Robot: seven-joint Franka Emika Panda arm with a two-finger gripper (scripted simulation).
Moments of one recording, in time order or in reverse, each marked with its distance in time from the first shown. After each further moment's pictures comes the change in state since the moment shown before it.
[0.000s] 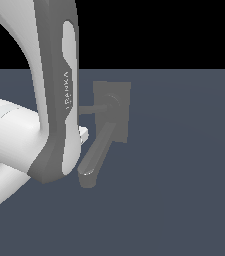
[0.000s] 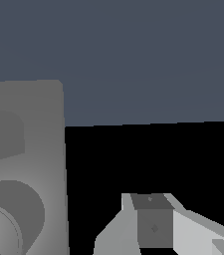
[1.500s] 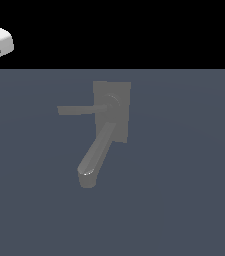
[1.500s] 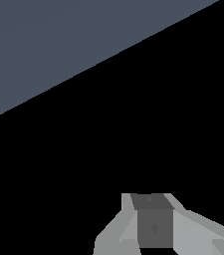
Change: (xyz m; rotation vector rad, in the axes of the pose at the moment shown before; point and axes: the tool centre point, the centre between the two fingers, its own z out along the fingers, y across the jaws) arm -0.284 0.149 -0.058 -0.185 -0.384 0.452
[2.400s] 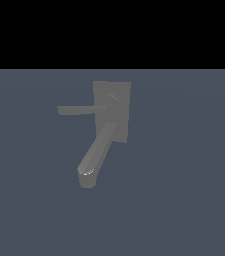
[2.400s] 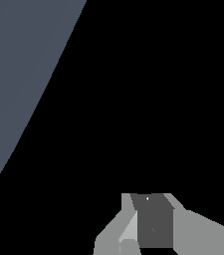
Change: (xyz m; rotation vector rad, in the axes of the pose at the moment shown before) arm -0.234 0.022 0.045 0.216 -0.312 0.432
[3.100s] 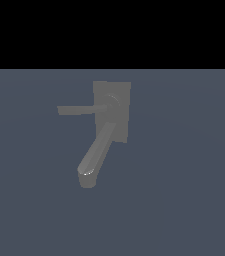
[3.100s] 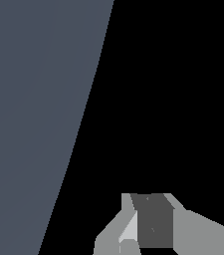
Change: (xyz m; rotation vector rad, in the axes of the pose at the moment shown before) arm -0.080 -0.090 0.070 0.395 -0.155 0.080
